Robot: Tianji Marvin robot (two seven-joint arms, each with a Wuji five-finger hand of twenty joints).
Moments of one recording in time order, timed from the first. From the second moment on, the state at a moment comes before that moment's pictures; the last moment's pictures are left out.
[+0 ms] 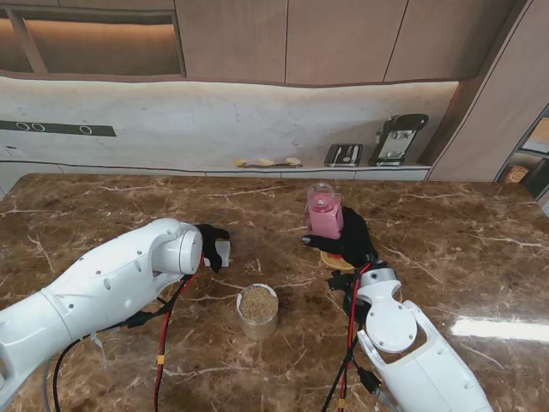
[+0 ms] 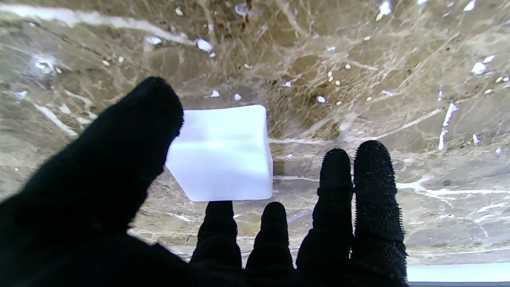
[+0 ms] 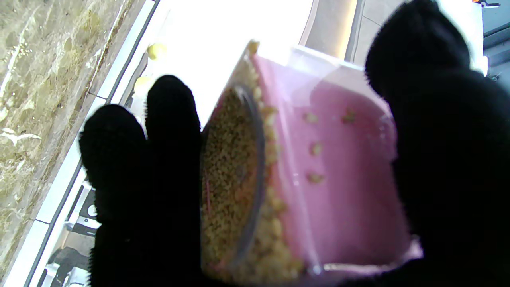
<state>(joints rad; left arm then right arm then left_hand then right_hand) 0.80 -1.08 -0.43 -1.19 0.54 0.54 -0.45 -1.51 -1.24 1.18 -1.45 -0.08 -0.35 -0.30 0.57 -0.66 0.80 -0.12 0.17 -0.11 0.11 0.45 0.15 0.02 0.12 0.48 0.39 0.25 0.52 0.75 0.32 0.19 1.02 0.49 0.51 -1.01 0.86 -0.26 0.76 -0.05 0.76 0.58 1.12 0.04 0.40 0.77 1.15 0.19 0.85 0.69 0.92 0.23 1.47 0.32</state>
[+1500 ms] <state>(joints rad) 0.81 -1.18 -0.40 -1.04 0.53 0.50 -0.23 -1.49 -1.24 1.18 -1.42 -0.08 -0.35 -0.31 0.69 -0.78 0.98 -0.14 0.18 0.04 0.96 0.73 0.25 0.13 0.66 0.78 0.66 0.18 0.72 0.92 0.63 0.09 1.16 0.44 0.51 -1.01 0.86 -0.26 0.76 -0.05 0.76 0.58 1.12 0.04 0.40 0.77 1.15 0.19 0.85 0.69 0.92 0.23 1.47 0.32</state>
